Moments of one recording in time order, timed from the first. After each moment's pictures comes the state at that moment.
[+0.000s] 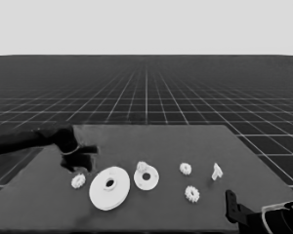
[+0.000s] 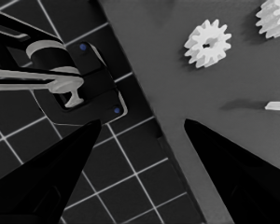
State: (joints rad) left arm 0.00 2.23 -1.21 0.15 1.47 -1.03; right arm -0.35 1.76 -0.39 -0.70 -1.18 0.32
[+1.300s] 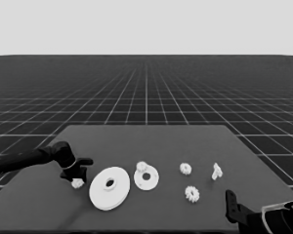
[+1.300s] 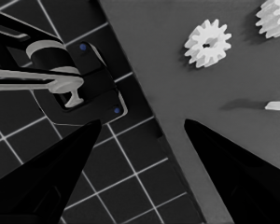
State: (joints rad) left arm 0.21 2.23 -1.42 0.29 1.30 -0.84; right arm -0.35 1.76 -0.39 -0.70 -1.18 0.32
